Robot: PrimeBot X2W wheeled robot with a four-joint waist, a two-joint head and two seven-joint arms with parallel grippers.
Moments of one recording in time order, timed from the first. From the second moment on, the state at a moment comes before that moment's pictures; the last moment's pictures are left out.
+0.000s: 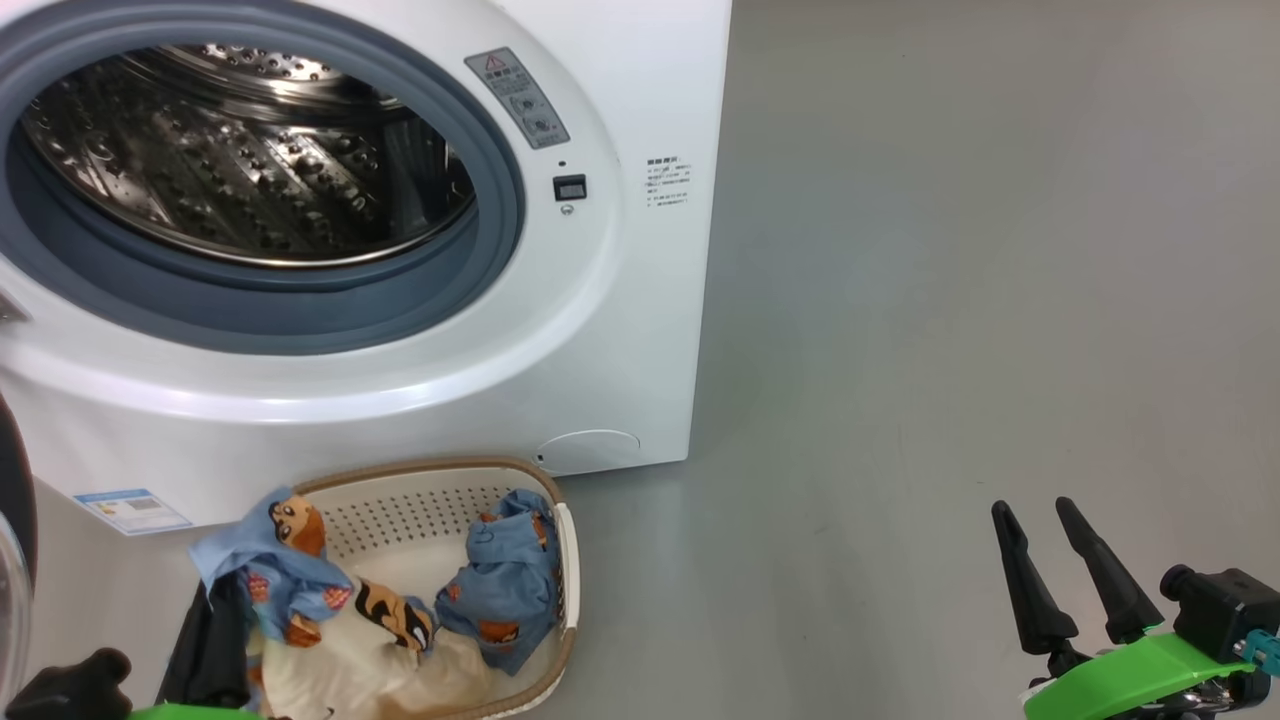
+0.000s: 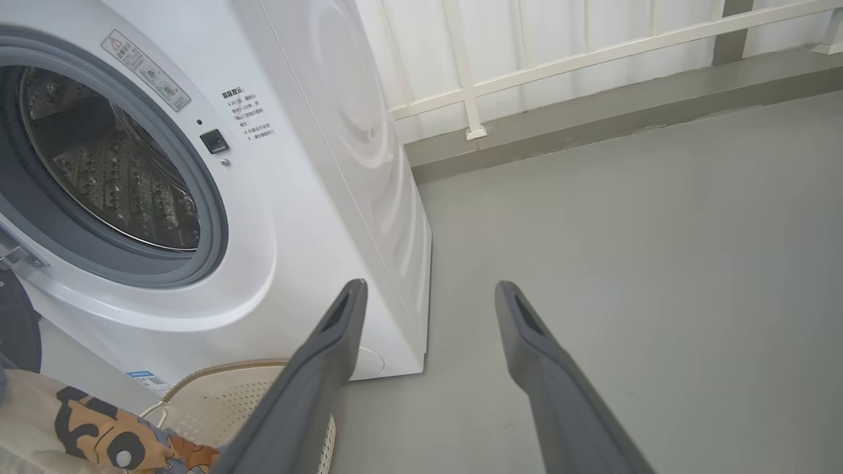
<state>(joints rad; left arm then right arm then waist) 0.00 0.13 0.02 0.20 -0.50 -0.12 -0.25 -0.04 -0.22 0.07 0.23 0.50 0.13 -0.26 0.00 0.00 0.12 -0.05</state>
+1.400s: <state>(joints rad) -0.98 0.28 0.01 0.85 -0.45 -0.12 -0.25 -0.23 -0.15 0.09 0.18 0.50 0.13 -0.26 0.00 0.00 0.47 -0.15</state>
